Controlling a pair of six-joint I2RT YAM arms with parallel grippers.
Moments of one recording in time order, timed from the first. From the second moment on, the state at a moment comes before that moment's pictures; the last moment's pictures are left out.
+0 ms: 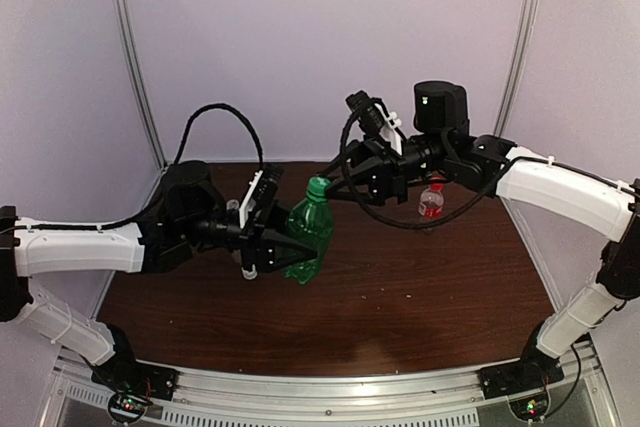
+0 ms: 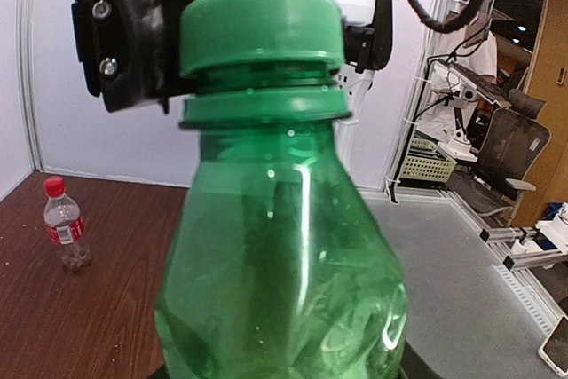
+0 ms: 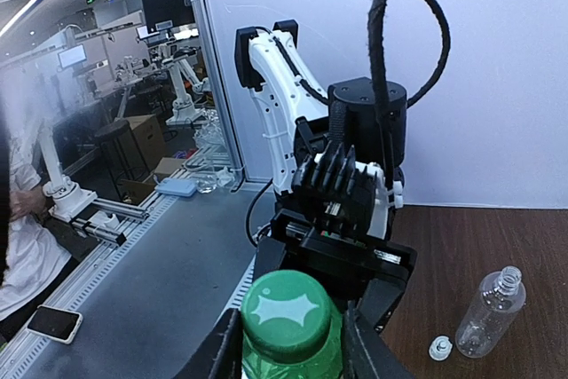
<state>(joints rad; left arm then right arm) -0.90 1.32 0.79 0.50 0.83 -0.13 0.79 1.53 1.41 -0.06 -1.12 -0.04</state>
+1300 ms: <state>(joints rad) -0.90 1.33 0.81 0.44 0.50 -0.09 0.84 1.40 1.30 0.01 -0.42 0.37</state>
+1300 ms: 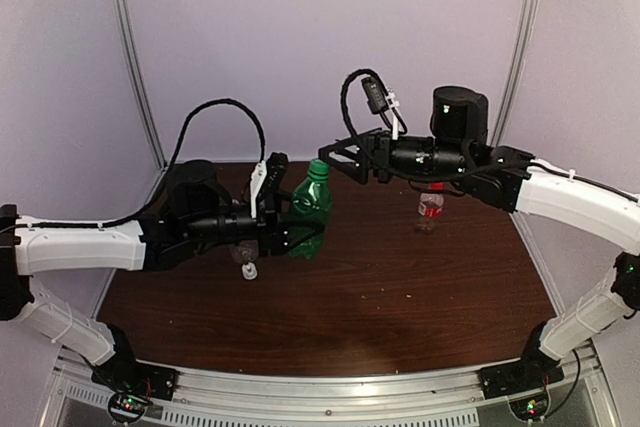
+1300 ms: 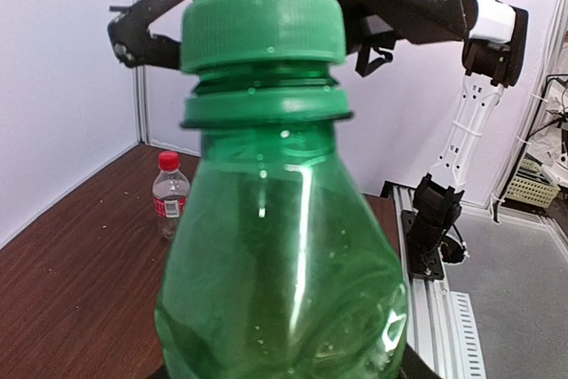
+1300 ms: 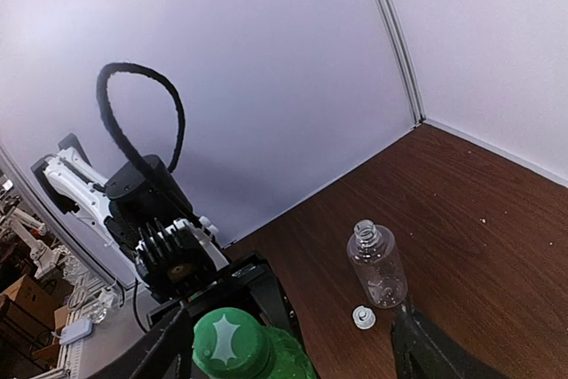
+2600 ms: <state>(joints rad) -0.90 1.34 0.81 0.39 0.41 -0.08 0.90 1.48 1.34 -0.04 -0.38 0.36</state>
